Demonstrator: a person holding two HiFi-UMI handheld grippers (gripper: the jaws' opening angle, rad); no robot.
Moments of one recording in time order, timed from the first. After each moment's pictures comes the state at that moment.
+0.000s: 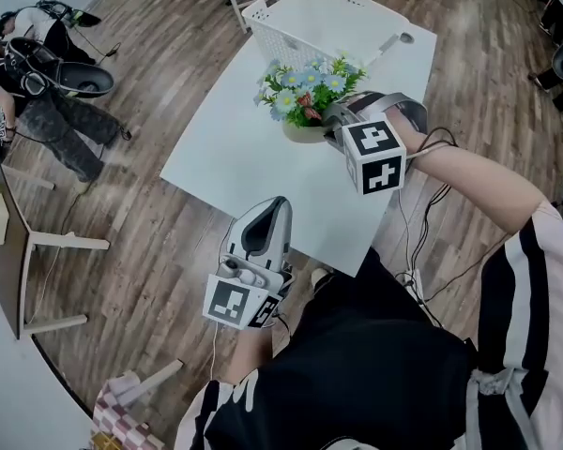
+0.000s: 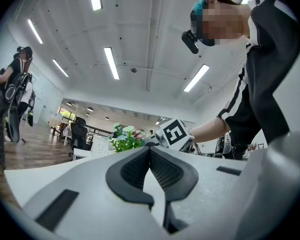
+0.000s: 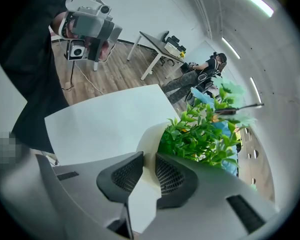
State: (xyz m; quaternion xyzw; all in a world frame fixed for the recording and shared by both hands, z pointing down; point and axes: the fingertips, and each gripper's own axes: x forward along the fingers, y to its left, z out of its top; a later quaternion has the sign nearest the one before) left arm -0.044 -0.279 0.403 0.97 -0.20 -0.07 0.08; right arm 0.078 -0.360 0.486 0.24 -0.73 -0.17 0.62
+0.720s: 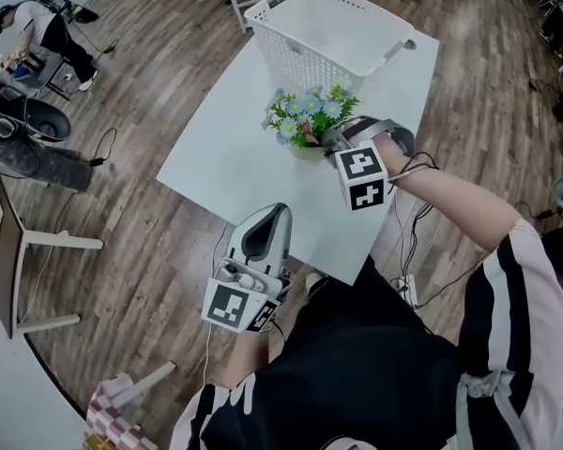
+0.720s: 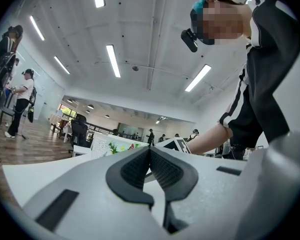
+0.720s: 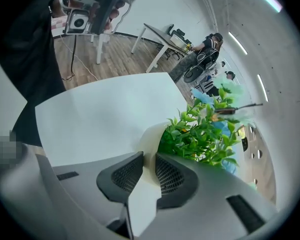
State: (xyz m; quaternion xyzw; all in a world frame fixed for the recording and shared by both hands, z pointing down) left arm -0.044 -0.287 0.418 0.97 -0.20 -0.06 0.09; right arm 0.081 -0.367 0.560 0.22 -0.71 -0.16 0.65
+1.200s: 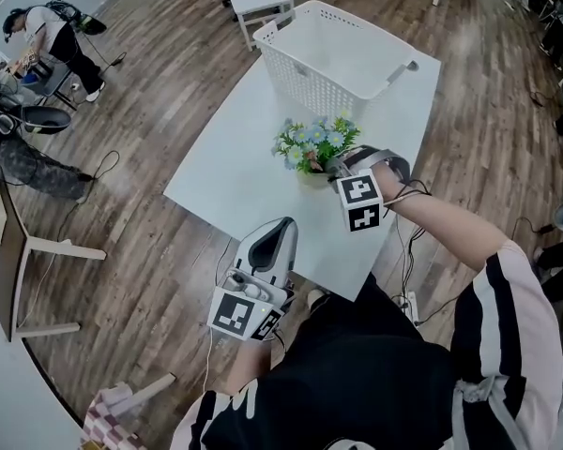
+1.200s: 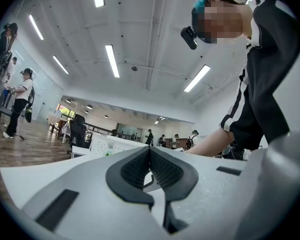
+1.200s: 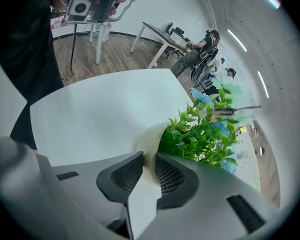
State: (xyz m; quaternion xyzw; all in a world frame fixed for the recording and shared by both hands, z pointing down) left arm -0.036 -0.290 0.412 0.97 -0.19 -0.07 0.09; right arm 0.084 -0.363 0.590 0.22 -0.71 -0.15 0.65
